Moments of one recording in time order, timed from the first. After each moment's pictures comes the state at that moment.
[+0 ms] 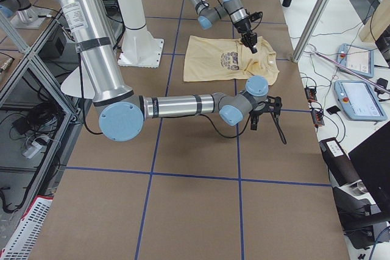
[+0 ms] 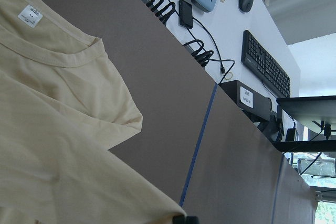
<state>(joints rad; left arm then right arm) -0.62 -2.82 -0.83 -2.58 -1.63 -1.89 1.21 -1.26 1.30 -0.91 2.31 0.91</state>
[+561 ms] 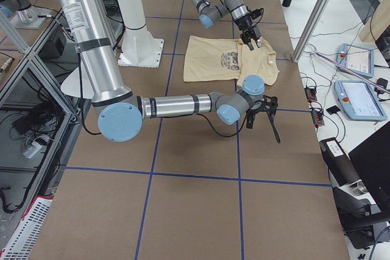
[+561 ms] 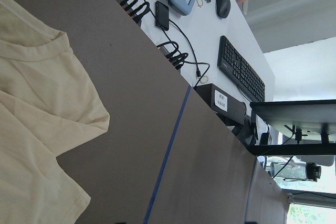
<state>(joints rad) -0.65 -2.71 -1.01 -2.55 -1.73 -1.86 1.10 -1.28 1.41 -0.88 2.26 1.17</state>
